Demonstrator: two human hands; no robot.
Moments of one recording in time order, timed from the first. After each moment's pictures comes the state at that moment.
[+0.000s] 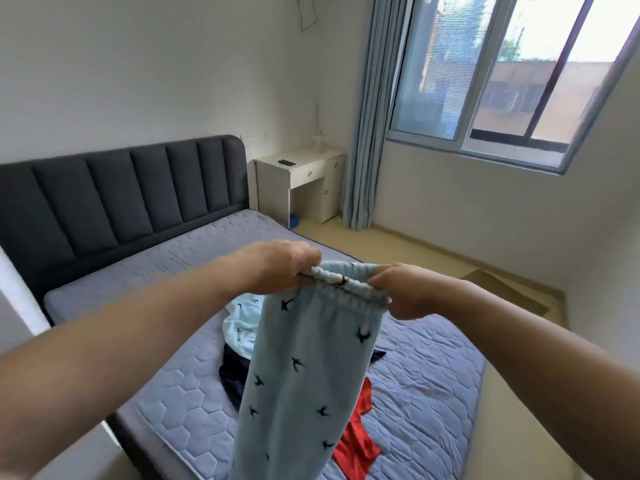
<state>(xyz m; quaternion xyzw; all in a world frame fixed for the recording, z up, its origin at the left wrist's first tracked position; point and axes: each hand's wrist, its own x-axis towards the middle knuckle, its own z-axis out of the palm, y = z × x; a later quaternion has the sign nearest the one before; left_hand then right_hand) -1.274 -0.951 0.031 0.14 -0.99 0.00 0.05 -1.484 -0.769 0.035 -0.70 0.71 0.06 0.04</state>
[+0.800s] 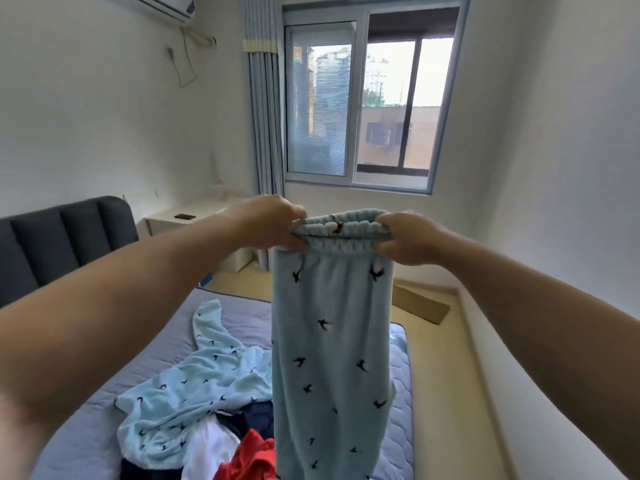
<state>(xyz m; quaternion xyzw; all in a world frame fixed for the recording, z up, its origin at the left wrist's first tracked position) -1.488 -0.930 0.177 0.02 -0.98 0.15 0.15 -1.633 -0.685 0.161 -0.48 0.86 -0.10 -0.12</state>
